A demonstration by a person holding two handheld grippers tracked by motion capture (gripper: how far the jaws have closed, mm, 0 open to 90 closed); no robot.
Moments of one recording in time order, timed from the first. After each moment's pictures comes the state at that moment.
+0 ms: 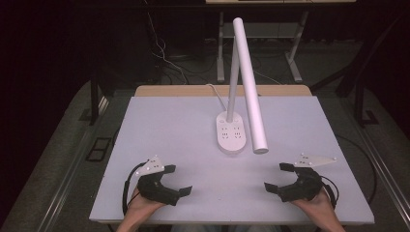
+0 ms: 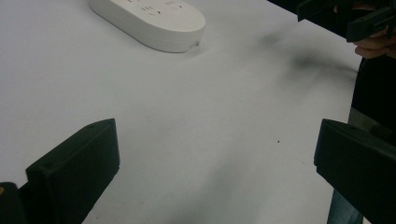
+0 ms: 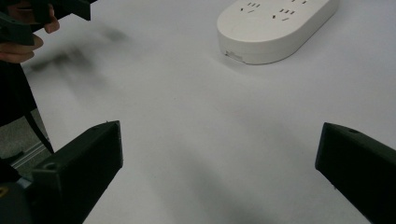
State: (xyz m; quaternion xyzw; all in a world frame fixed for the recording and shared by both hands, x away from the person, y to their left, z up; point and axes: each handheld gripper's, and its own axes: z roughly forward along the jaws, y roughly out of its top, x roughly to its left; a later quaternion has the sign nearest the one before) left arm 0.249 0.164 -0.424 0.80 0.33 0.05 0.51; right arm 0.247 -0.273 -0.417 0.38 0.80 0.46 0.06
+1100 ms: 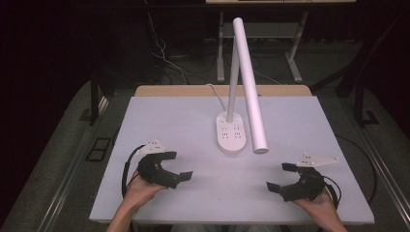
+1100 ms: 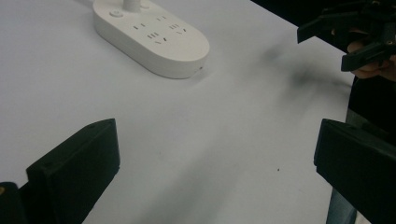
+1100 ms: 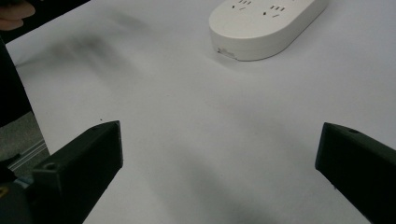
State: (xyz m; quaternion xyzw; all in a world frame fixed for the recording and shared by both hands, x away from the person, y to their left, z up) left arm 0.281 0.160 -0.388 0.81 0.33 0.03 0.49; right arm 0.247 -0.279 -0.417 0.39 0.79 0.46 0.06
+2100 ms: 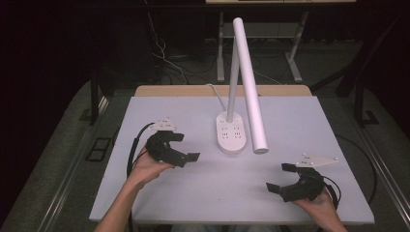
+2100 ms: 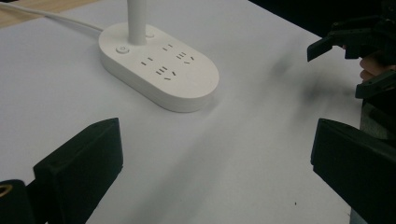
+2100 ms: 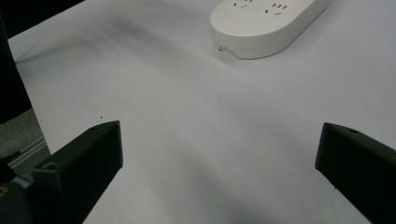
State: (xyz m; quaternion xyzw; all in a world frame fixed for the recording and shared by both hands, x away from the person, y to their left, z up) left arm 0.327 0.136 -0.354 0.83 0.30 0.04 0.47; right arm 0.247 -0.278 -0.418 0.39 0.80 0.46 0.07
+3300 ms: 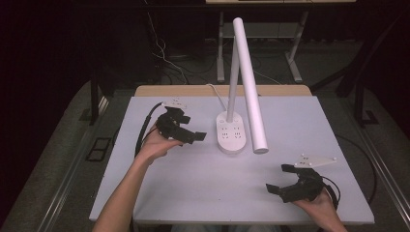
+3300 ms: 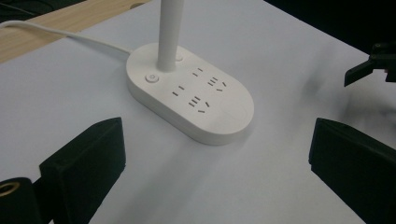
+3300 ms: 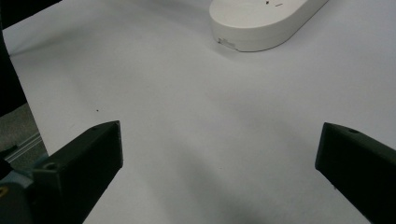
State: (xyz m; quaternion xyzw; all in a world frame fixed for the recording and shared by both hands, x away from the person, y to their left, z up) left arm 0.386 0.116 -0.341 0.84 0.30 0.04 0.44; right arm 0.247 -0.277 -0.421 0.39 0.80 0.45 0.07
